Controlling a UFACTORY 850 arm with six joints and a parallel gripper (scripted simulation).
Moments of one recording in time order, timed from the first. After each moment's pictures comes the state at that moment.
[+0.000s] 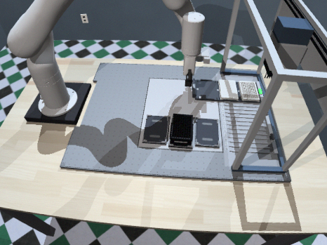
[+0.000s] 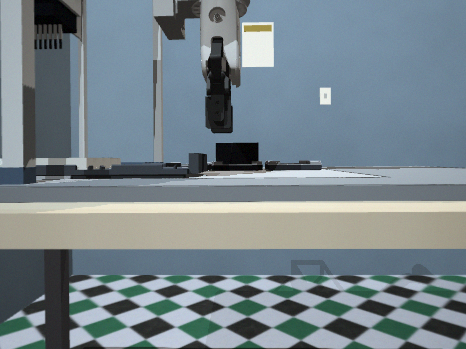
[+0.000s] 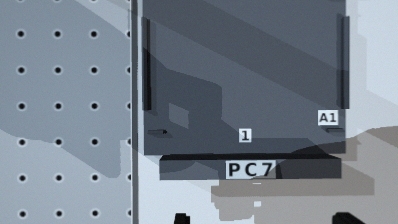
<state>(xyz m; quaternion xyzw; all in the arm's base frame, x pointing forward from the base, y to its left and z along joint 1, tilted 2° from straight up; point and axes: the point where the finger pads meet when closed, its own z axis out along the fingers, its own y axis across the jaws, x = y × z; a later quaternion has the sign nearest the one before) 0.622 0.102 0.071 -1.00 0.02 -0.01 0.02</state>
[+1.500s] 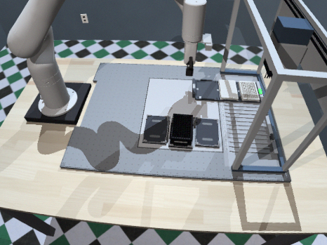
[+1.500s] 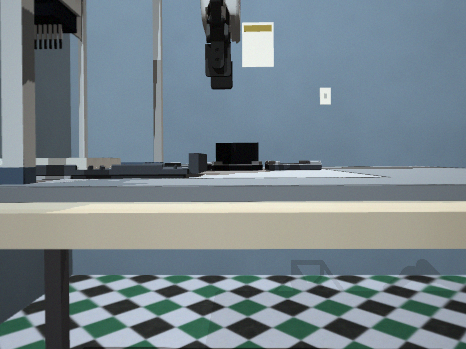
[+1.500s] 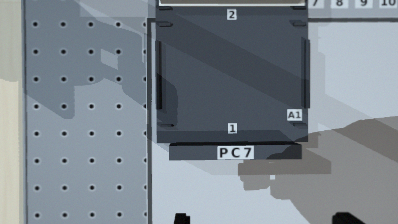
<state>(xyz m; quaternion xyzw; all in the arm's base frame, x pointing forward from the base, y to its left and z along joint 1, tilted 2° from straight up) 0.621 0.099 0.136 -1.00 0.02 0.00 0.02</state>
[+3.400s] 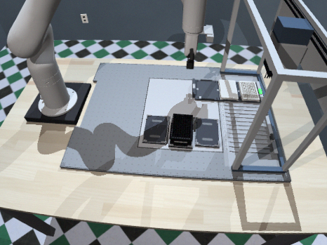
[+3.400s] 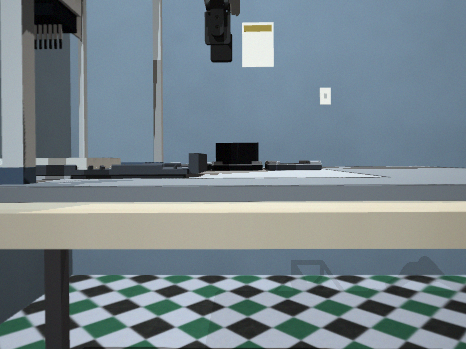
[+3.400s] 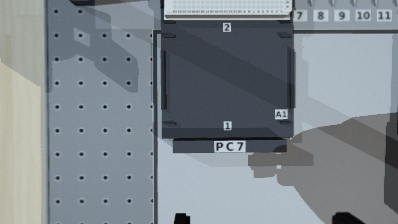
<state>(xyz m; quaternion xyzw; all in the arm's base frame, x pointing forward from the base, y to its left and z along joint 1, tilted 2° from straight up) 0.620 0.098 0.176 -1.00 0.02 0.00 0.02</state>
